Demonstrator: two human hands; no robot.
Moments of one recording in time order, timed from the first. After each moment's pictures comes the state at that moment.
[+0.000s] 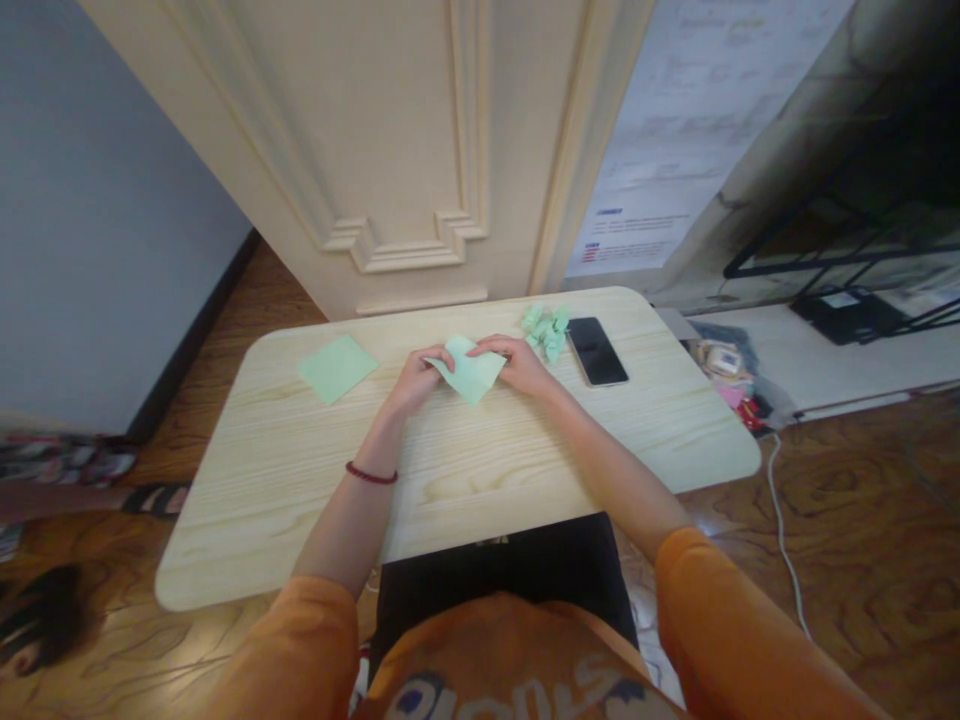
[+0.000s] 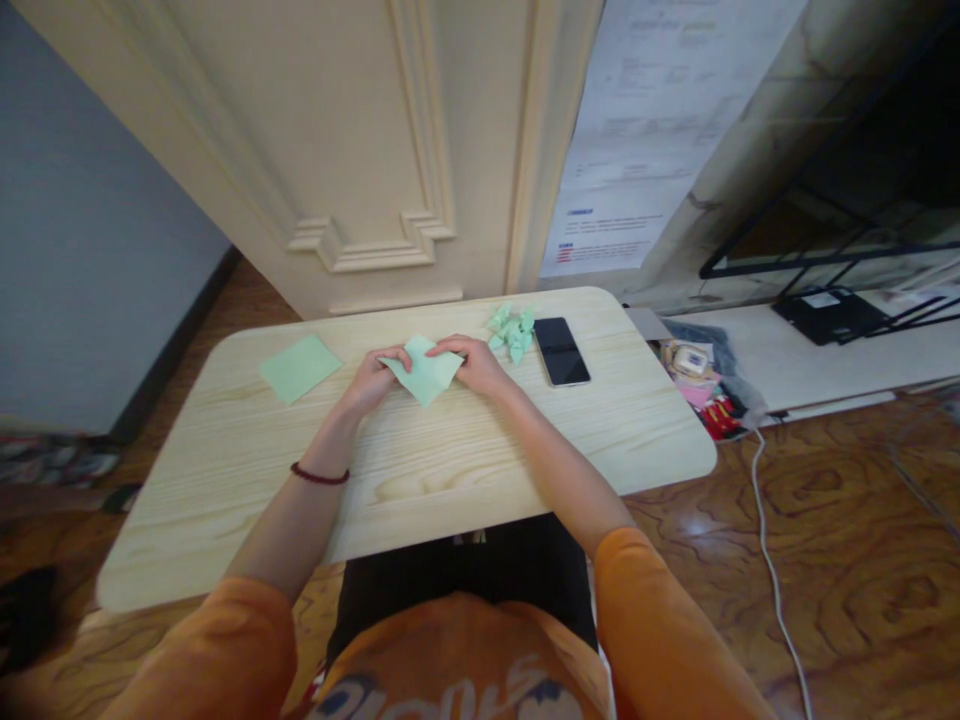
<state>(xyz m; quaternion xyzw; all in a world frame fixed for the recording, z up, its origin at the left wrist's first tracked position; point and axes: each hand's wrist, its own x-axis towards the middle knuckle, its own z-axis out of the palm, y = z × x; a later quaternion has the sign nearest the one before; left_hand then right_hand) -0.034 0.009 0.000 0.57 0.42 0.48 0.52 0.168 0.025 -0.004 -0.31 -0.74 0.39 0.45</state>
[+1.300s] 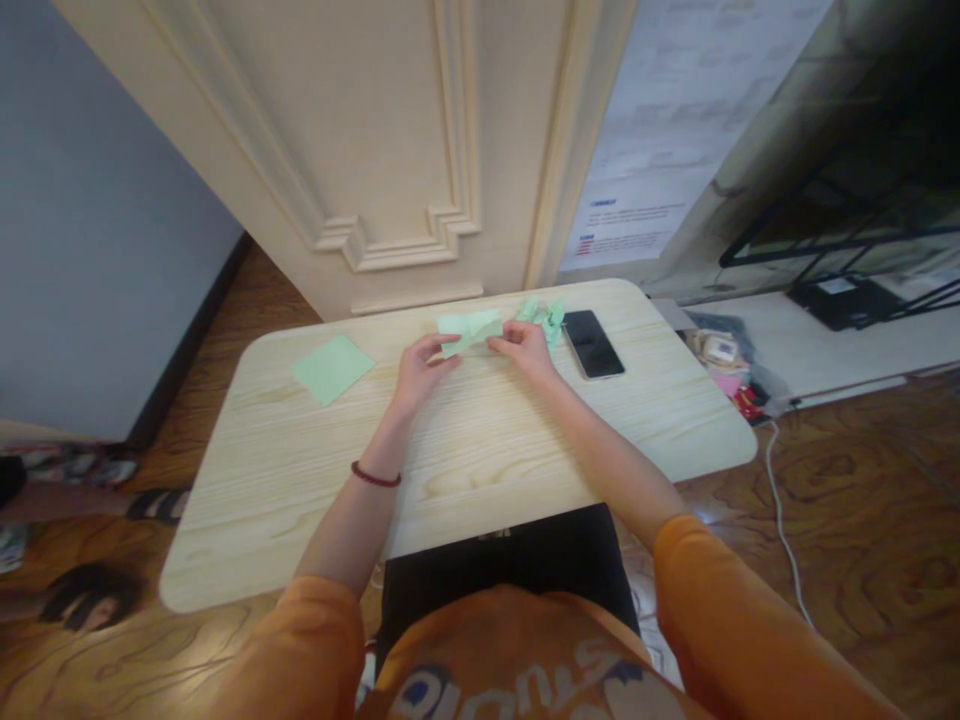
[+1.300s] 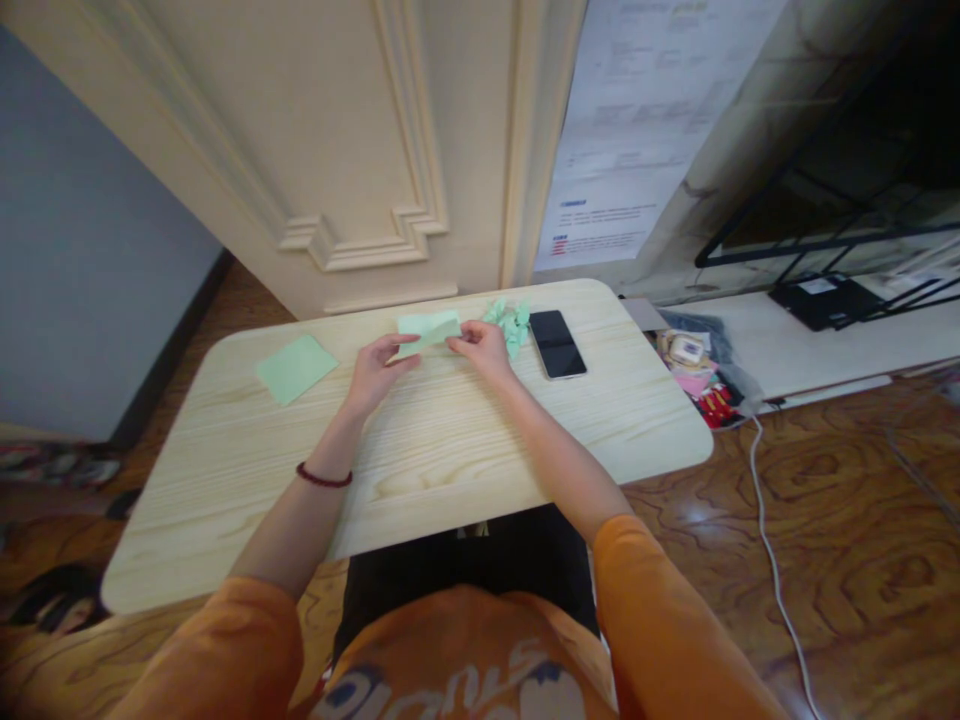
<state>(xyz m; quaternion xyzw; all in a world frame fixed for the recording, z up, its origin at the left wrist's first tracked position) -0.027 0.005 0.004 0.59 0.45 0.51 0.43 0.169 0.034 -0.006 -0.45 -0.52 0.49 0.53</state>
